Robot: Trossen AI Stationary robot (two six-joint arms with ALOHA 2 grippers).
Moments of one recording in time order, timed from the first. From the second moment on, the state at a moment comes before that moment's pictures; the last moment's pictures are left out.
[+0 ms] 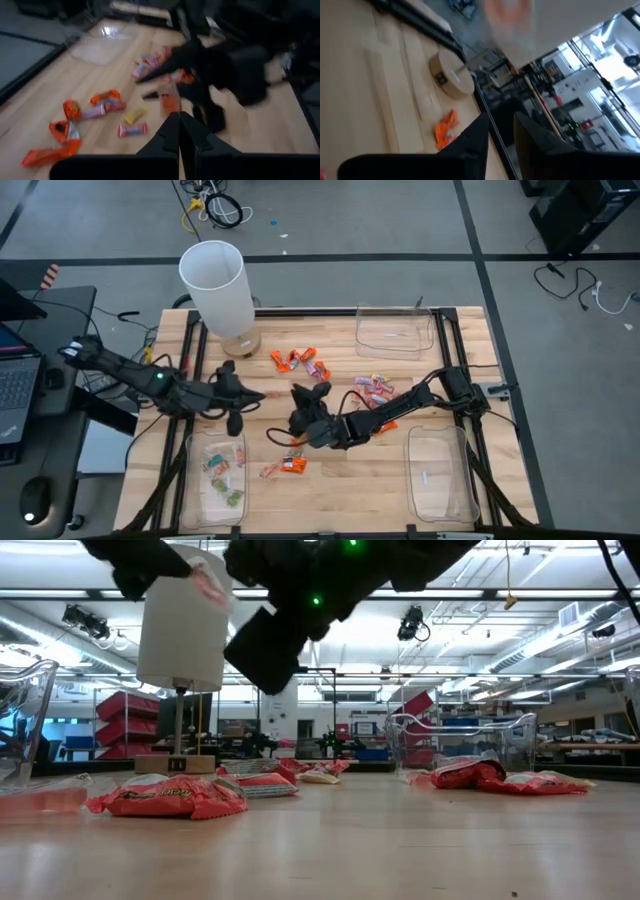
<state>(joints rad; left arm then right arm) -0.41 0.80 0.73 -0.44 -0.52 -0.41 0.28 2.15 1.42 0.35 1.16 -0.56</state>
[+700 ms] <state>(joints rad) -0.81 0.90 0.84 -0.80 -0.06 -0.95 0.21 2.15 1.42 0.01 1.07 -0.14</state>
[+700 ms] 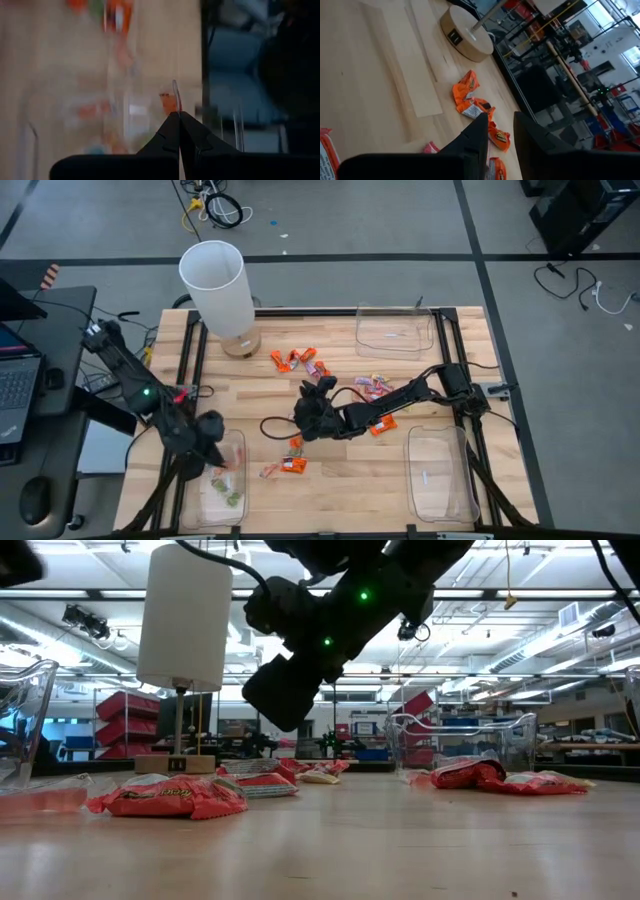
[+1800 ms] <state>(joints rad) -1.02 1.23 0.83 -0.71 0.11 -1.19 0.20 2.15 1.42 0.10 0.96 -0.13</state>
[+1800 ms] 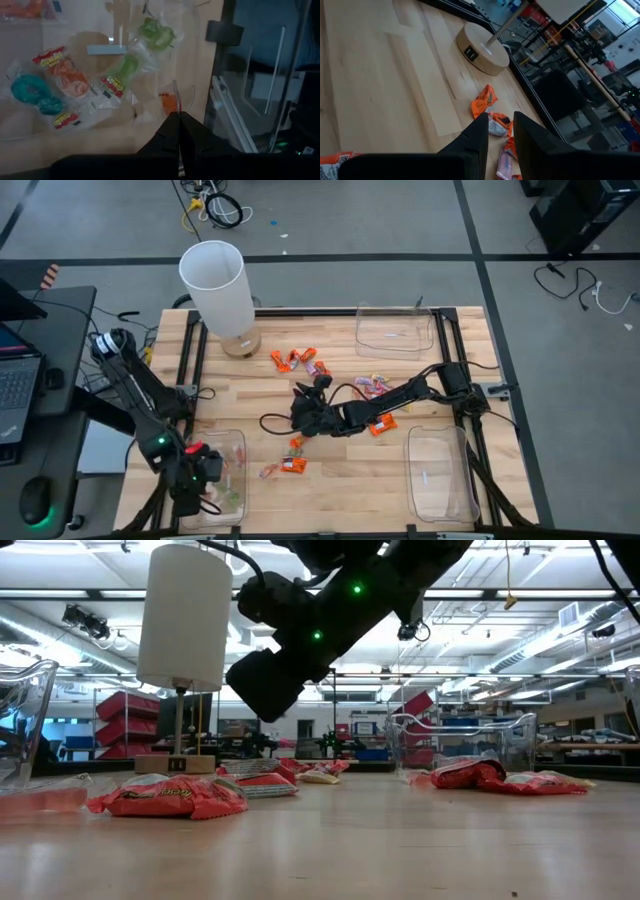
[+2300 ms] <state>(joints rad) -1.02 1.23 0.83 -0.71 0.07 -1.32 0.20 2.15 1.42 0.11 0.94 -0.13</state>
